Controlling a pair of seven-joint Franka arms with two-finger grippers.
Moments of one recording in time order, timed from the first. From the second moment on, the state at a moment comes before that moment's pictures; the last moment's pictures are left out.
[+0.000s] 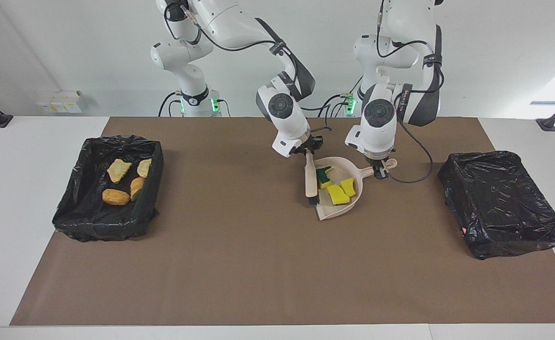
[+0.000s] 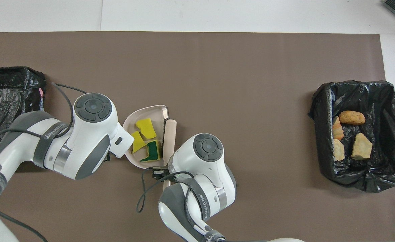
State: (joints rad) left arm -0.35 0.12 -0.04 -2.06 0.23 1.93 0.95; right arm 0.63 0.33 0.15 -1.95 0.57 2.28 0.42
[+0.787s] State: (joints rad) left arm -0.35 0.12 -0.04 -2.06 0.23 1.93 0.95; right arm 0.52 0.18 0.13 -1.93 0.45 1.98 0.54
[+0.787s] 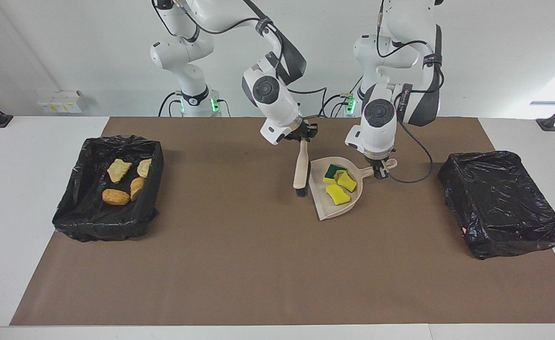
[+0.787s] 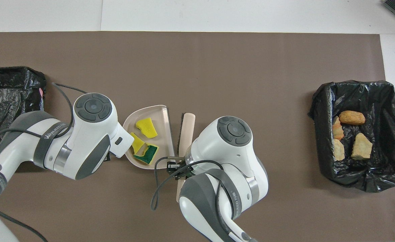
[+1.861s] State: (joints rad) left arm -0.35 0.12 -0.04 -2.06 0.23 1.93 0.95; right arm 0.82 0.13 0.15 -2.14 0.29 2.00 0.76
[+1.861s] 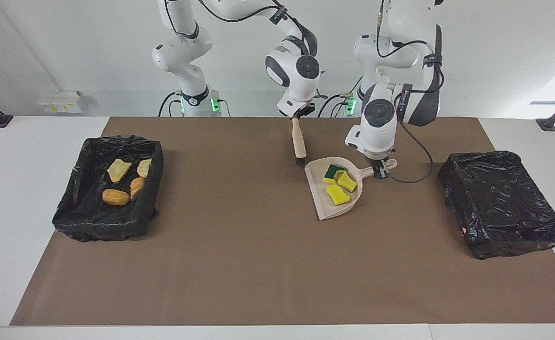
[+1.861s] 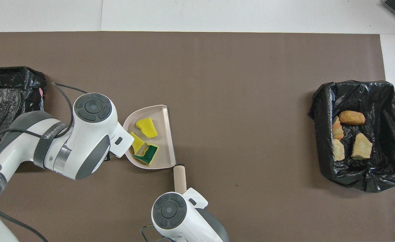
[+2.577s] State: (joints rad) left arm -0.35 0.12 -0.04 -2.06 0.23 1.94 0.96; right arm 0.82 0.14 0.14 -2.13 0.29 1.99 0.80
